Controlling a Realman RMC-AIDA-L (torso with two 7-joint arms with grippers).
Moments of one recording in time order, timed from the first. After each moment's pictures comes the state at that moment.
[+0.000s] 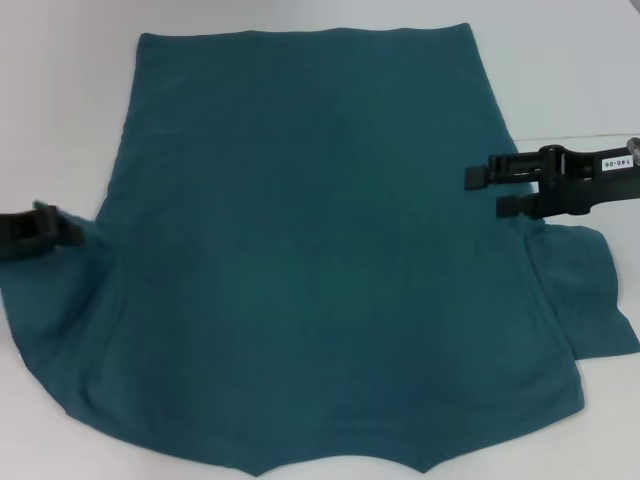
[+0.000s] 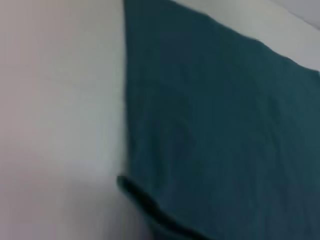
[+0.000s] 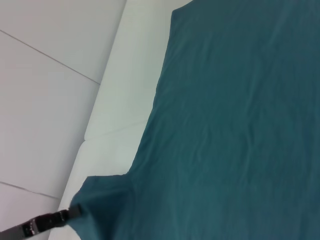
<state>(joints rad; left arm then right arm) -0.66 -2.03 0.63 0.91 2.47 1.24 -2.57 0.73 1.85 -0.67 -0.62 -2.14 -1.49 2.51</state>
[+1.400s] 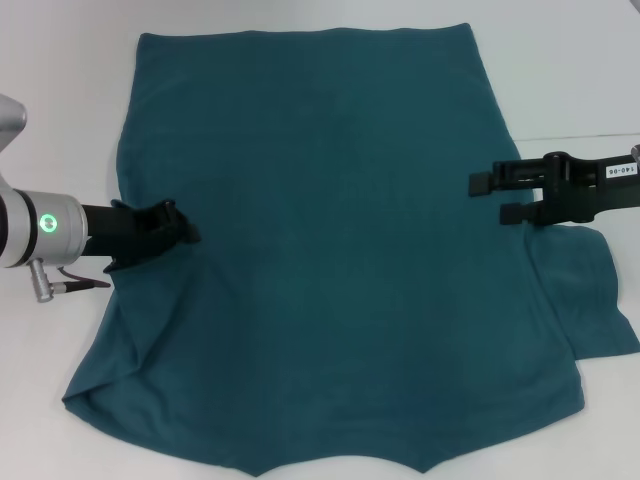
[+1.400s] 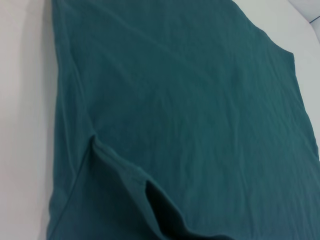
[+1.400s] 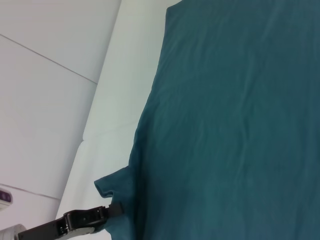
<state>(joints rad) -0.79 -2.12 0.70 0.75 2.46 1.09 -2.75 0.72 1.85 -0.66 -0.61 -2.14 -1.49 2.51</state>
